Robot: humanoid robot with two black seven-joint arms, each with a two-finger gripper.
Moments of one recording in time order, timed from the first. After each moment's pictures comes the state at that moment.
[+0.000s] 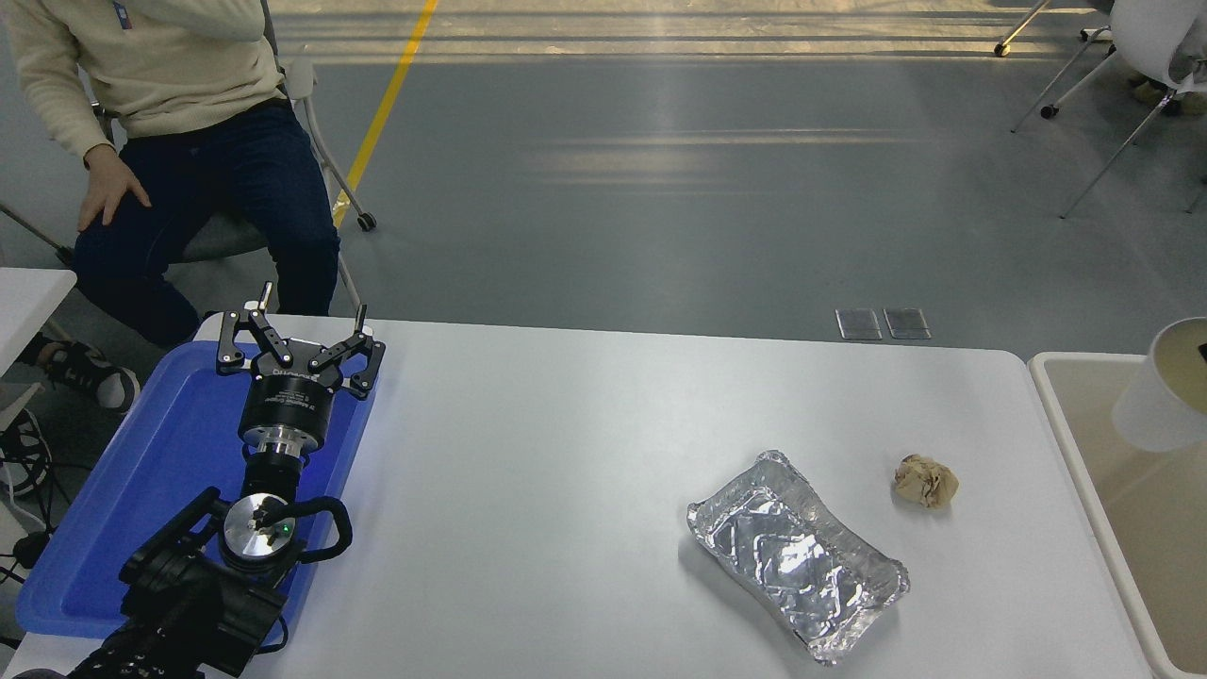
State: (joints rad) left arm -0.50 0.10 -1.16 -0.54 -0.09 -0.64 -0.36; right arm 2.49 -0.70 -1.73 1.55 -0.91 0.52 0.22
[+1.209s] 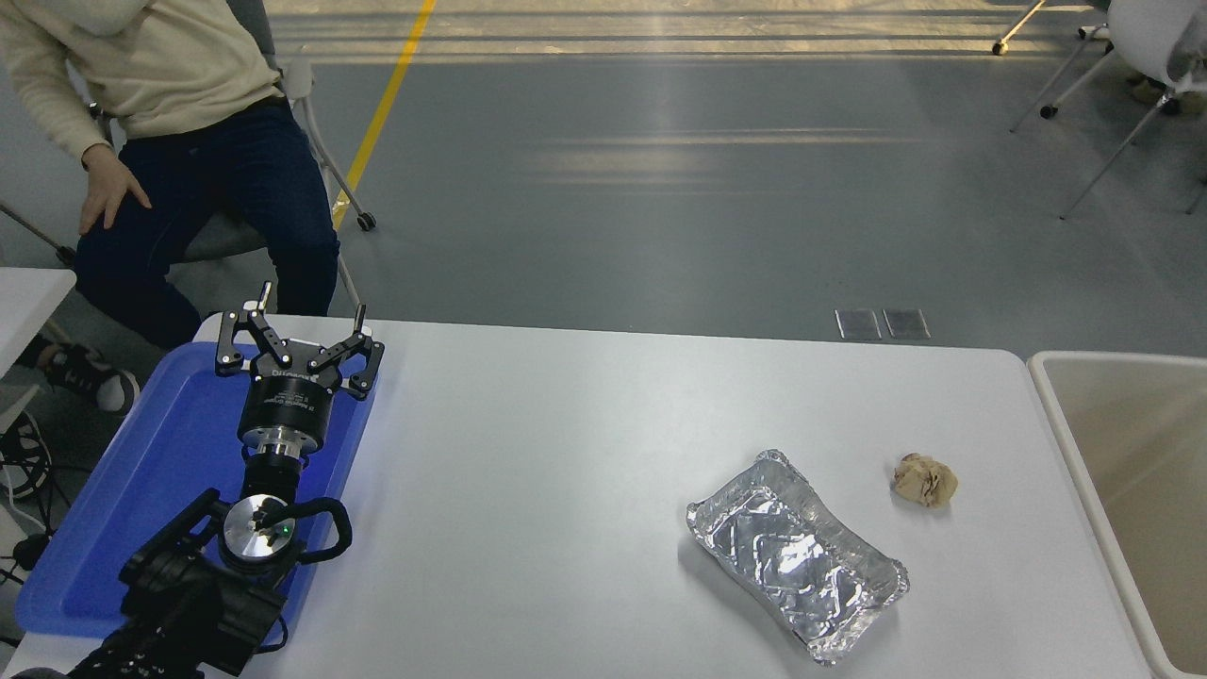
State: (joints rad) left arm -0.50 0.10 -1.16 -0.54 -0.09 -0.64 -0.36; right arm 1.34 -0.99 -1.02 0.63 -1.27 0.33 0.28
